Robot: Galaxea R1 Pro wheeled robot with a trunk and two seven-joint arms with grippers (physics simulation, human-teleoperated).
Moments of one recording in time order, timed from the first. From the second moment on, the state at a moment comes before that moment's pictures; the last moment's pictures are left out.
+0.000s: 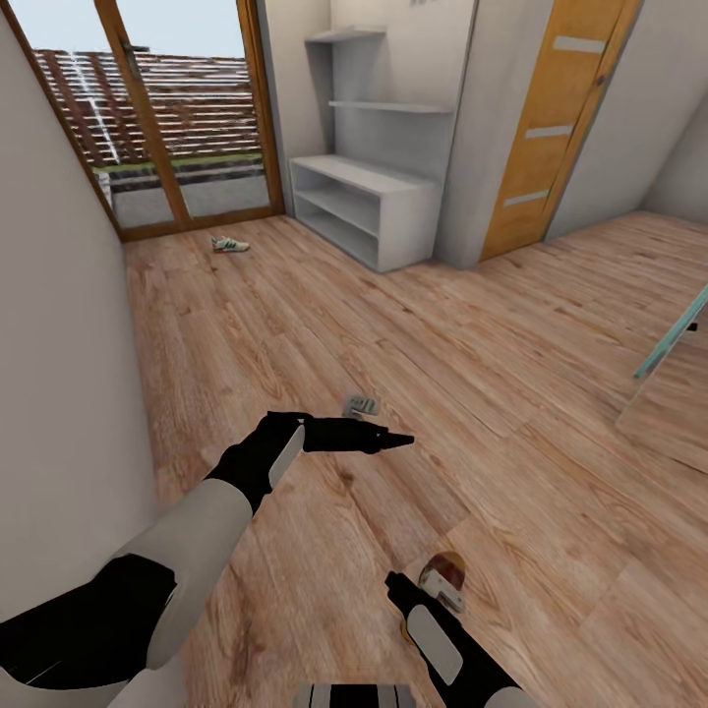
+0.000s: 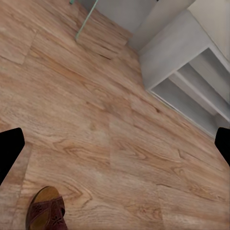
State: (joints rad) left arm -1.05 -0.17 -0.23 -0.57 0.18 0.50 -0.92; right arm -0.50 0.17 0.27 -0.54 -0.91 0.01 -0.39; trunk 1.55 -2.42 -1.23
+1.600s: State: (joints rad) left arm -1.05 -0.17 -0.23 -0.57 0.18 0.50 -0.92; right arm -0.50 0.17 0.16 -0.53 -0.90 0.01 -0.40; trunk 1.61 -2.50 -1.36
